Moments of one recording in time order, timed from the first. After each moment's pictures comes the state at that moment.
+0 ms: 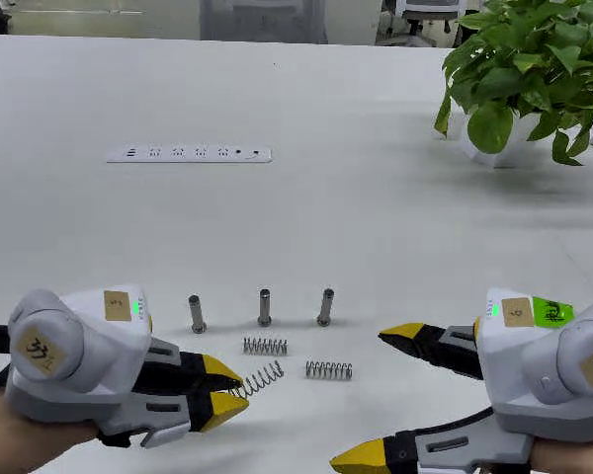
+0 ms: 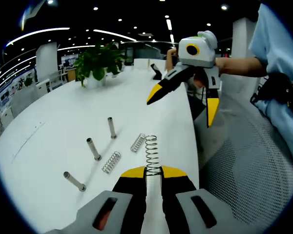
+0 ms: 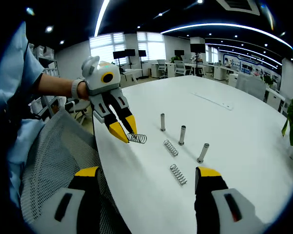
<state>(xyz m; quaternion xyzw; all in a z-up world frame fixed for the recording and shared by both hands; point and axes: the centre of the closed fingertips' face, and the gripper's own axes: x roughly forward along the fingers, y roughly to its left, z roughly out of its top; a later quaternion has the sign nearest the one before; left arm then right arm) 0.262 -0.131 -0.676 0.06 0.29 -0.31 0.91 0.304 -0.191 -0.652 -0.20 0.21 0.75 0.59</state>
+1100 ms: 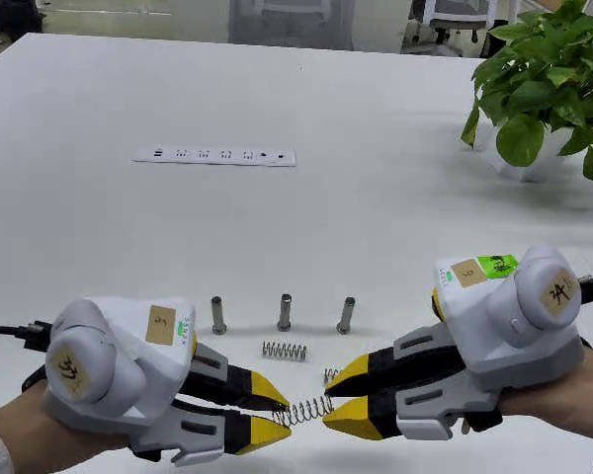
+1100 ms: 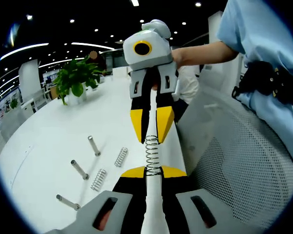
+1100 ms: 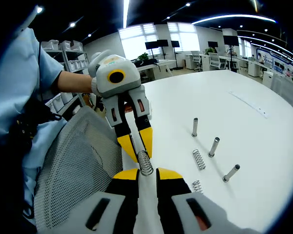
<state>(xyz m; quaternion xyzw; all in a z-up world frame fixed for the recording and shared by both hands) 0.257 -0.163 -0.664 0.10 0.25 -0.38 0.89 0.271 -0.168 -0.653 -0.22 0.25 0.83 0.45</state>
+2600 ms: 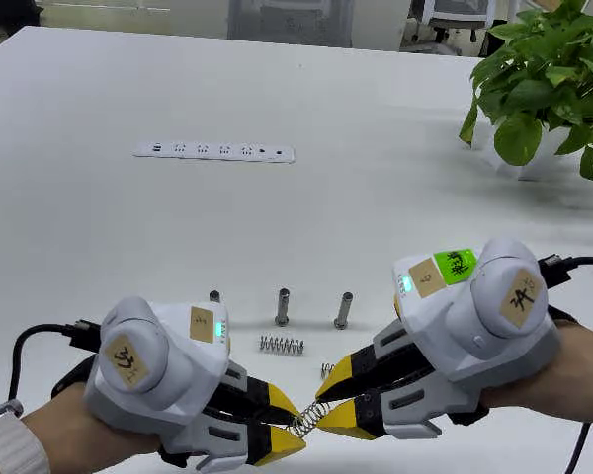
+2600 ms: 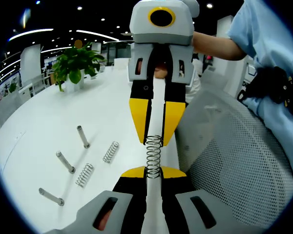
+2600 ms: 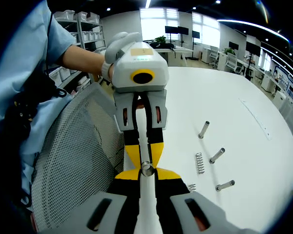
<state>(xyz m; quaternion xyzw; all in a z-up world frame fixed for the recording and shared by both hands) 0.258 -0.178 -0.682 0.06 0.29 -0.38 0.88 0.256 -0.172 -0.650 -0.34 0.20 0.83 0.39</state>
